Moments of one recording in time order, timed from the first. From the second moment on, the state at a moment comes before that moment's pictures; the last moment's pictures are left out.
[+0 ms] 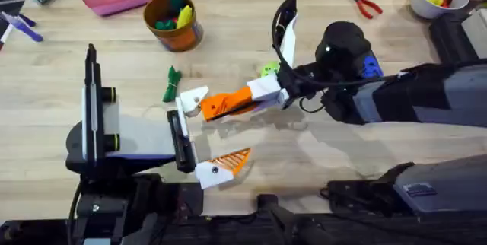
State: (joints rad) left arm 0.01 0.01 0.01 -0.15 1.28 0.10; right arm 0.52 1.62 0.50 1.00 -1.33 1.32
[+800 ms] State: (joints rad) left arm 0.01 0.01 0.01 -0.15 1.28 0.10; right arm 0.55 1.62 0.50 1.00 -1.23 1.30
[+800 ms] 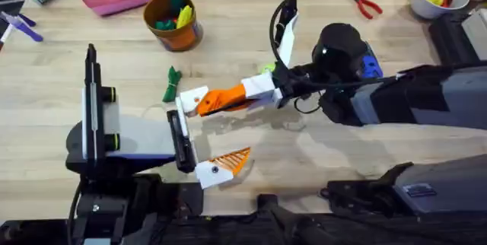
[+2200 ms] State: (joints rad) left arm 0.01 0.01 0.01 -0.14 1.26 0.09; right arm 0.63 1.62 0.51 1.00 -1.08 1.30
